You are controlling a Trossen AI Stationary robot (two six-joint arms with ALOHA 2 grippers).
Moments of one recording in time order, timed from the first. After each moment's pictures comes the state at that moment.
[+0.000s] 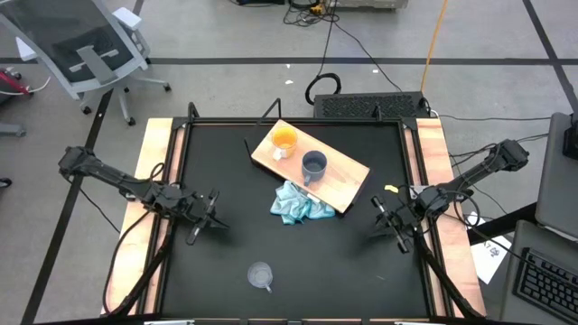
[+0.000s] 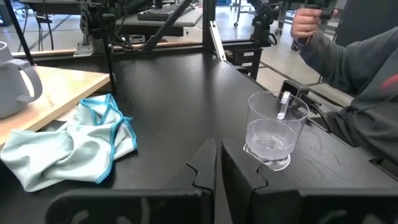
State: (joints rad) left arm -0.35 0.48 0.04 0.26 0.05 -0.03; right arm 0.50 0.54 0.02 0.60 0.00 -0.06
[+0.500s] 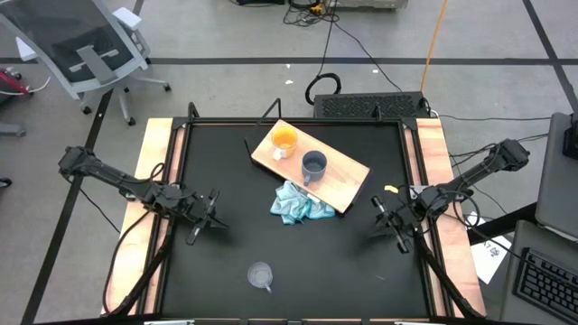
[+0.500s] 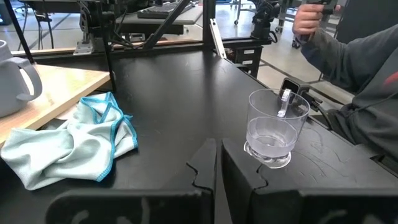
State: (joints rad) left arm -0.35 0.48 0.04 0.25 0.05 -0.02; right arm 0.50 0.57 0.02 0.65 0.00 -0.09
